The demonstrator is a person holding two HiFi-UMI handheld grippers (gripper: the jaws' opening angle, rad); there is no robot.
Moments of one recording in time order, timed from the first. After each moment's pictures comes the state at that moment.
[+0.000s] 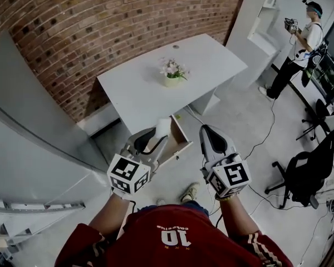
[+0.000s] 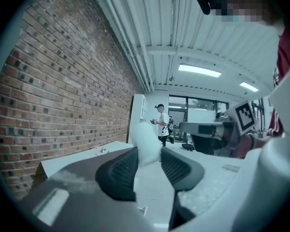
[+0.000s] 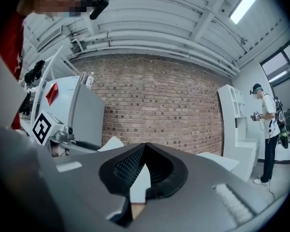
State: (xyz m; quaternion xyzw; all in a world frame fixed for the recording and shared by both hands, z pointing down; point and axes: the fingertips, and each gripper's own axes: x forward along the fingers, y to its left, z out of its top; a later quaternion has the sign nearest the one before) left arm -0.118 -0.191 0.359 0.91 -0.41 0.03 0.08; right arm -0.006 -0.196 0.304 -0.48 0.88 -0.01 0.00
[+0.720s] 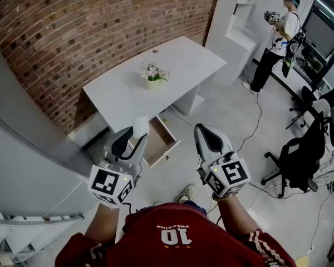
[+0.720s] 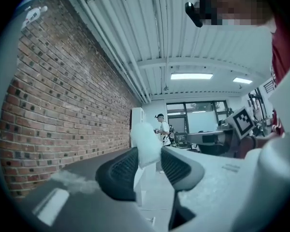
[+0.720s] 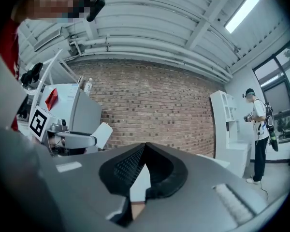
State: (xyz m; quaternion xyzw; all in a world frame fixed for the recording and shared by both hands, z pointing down) left arm -0.124 -0.142 0.294 0.90 -0.43 0.00 -0.01; right arm 0.031 -0.146 0.278 -0.50 0.86 0.00 0.01
